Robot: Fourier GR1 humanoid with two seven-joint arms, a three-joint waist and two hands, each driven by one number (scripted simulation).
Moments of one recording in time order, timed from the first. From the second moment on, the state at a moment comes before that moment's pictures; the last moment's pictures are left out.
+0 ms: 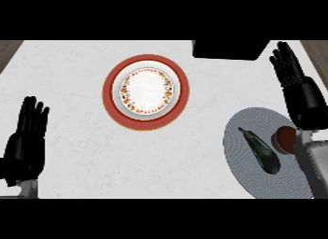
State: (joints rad) left arm 0.02 0.32 -0.06 -1.56 0.35 0.34 -0.17; right arm -0.35 -0.34 0.03 -1.45 -0.13 -0.07 -0.11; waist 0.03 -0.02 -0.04
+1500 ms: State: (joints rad) left arm -0.28 0.48 -0.11 -1.57 0.24 0.13 0.06; right arm -0.30 -0.46 0.31 -1.50 0.11 0.17 0.08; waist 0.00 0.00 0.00
